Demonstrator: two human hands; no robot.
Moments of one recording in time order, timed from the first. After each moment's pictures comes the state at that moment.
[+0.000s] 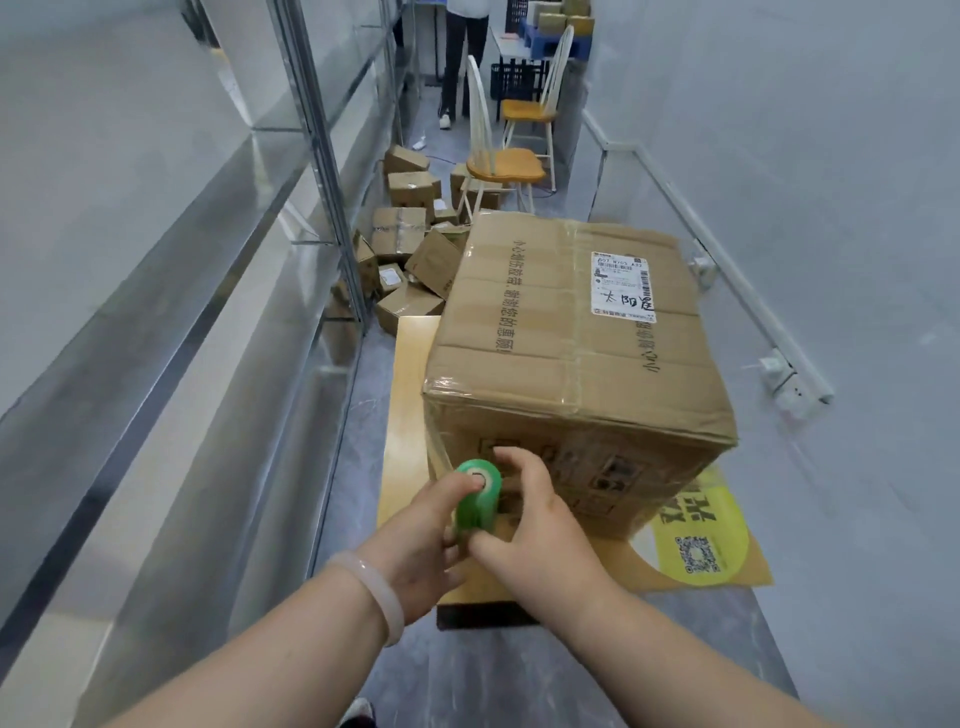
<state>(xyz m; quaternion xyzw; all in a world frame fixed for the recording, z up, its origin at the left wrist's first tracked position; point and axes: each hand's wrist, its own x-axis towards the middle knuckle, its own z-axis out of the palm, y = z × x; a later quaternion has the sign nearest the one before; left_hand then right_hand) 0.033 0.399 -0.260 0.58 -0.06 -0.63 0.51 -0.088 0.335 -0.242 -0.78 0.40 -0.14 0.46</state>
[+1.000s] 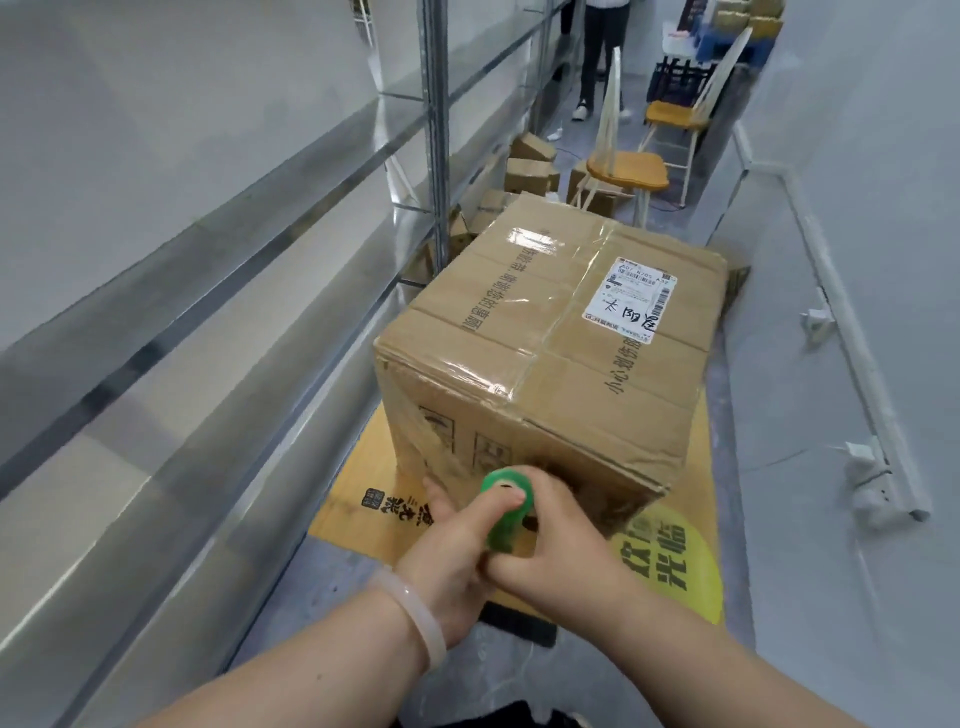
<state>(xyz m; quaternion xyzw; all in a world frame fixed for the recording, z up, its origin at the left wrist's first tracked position) -0.107 0.322 -0.283 0.50 0.09 -0.48 0.72 -0.181 0.228 -0.239 -0.86 0.21 0.00 0.47</state>
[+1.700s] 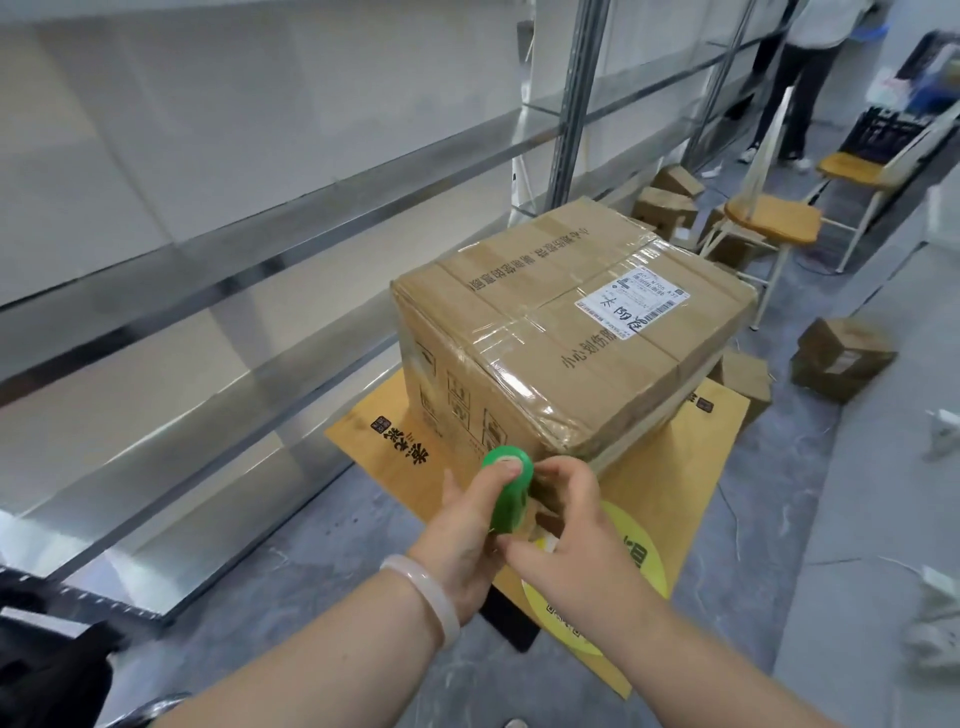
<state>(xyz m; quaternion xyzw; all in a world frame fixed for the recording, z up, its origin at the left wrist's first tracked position) -0.226 0.256 -0.255 0.49 0.18 -0.33 0.79 -0.279 0.145 -0.234 -0.84 0.10 0.00 0.53</state>
